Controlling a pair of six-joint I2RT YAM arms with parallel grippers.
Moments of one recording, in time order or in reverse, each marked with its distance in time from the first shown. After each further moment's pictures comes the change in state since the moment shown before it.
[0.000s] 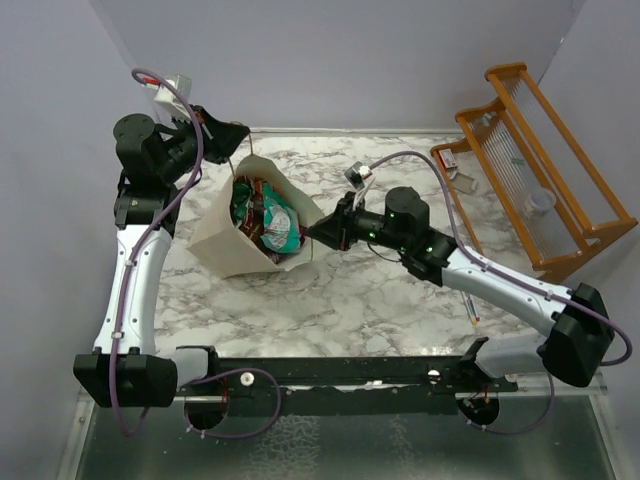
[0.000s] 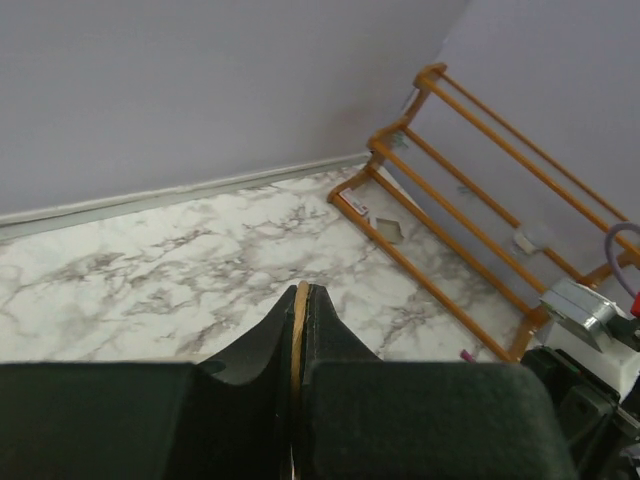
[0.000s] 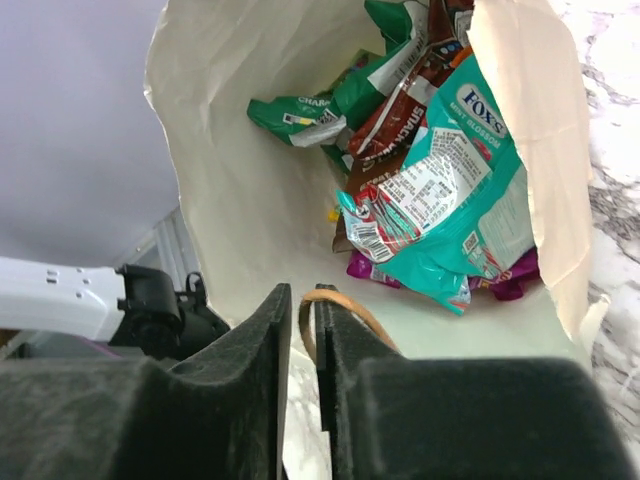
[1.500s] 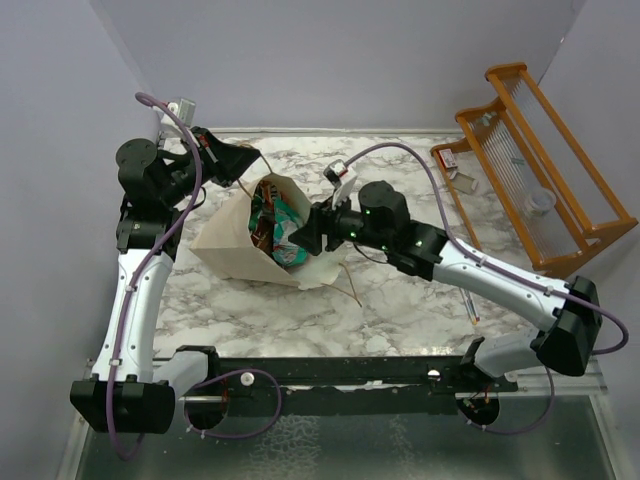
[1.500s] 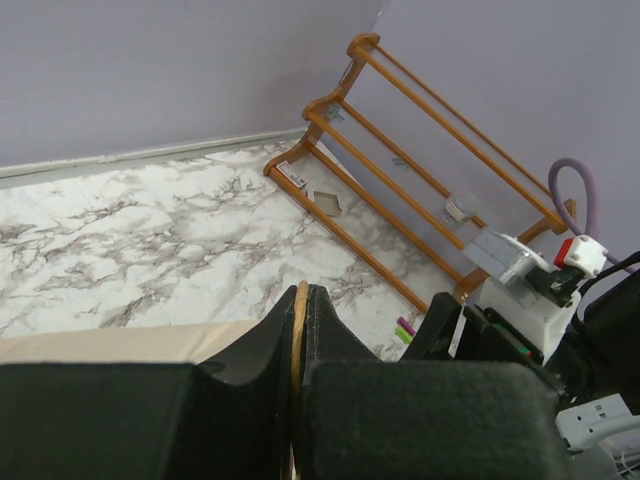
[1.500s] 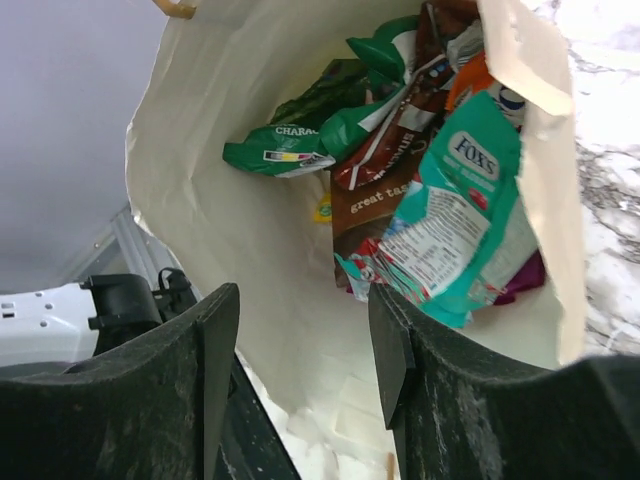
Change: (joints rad) left arm -0.027 -0.133 -0.167 0.072 0.113 -0.128; right arm 0.112 0.008 0.175 -0.299 0.206 -0.056
